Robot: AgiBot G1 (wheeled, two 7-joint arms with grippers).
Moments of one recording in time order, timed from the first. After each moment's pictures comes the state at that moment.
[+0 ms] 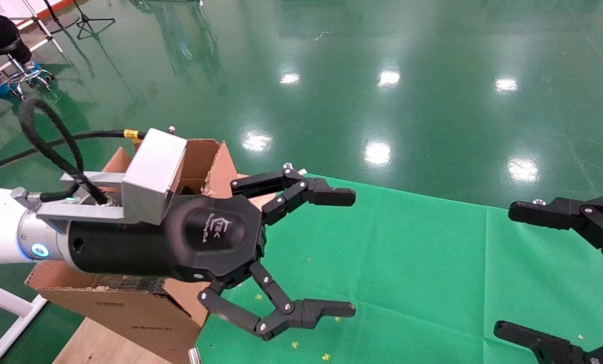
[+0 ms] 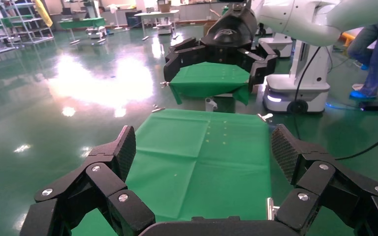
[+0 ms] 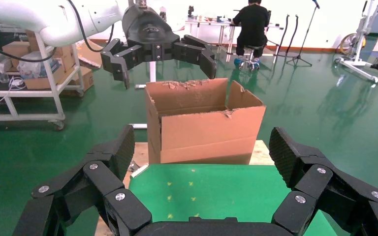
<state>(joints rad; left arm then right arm) -1.06 0.61 0.28 -1.30 0.71 1.50 -0.19 1.08 -0.60 -0.30 1.27 -0.71 -1.49 0.17</state>
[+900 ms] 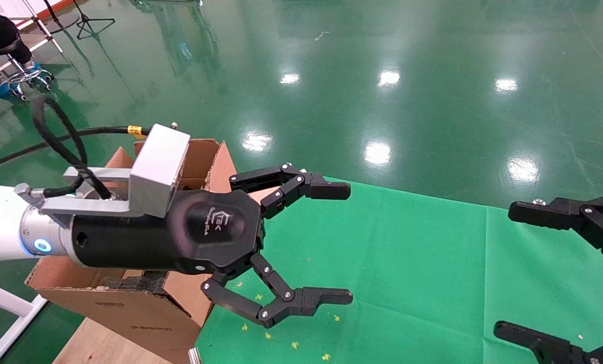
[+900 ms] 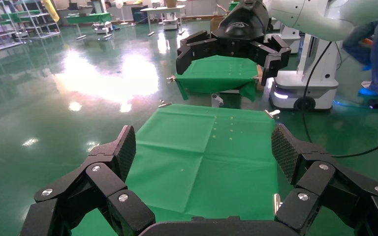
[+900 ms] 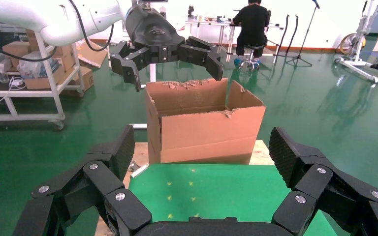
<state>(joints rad) -1.07 0.61 0.28 -1.28 0.73 1.49 -0.19 1.08 -0.60 -0.30 1.27 -0.71 -1.49 0.17</state>
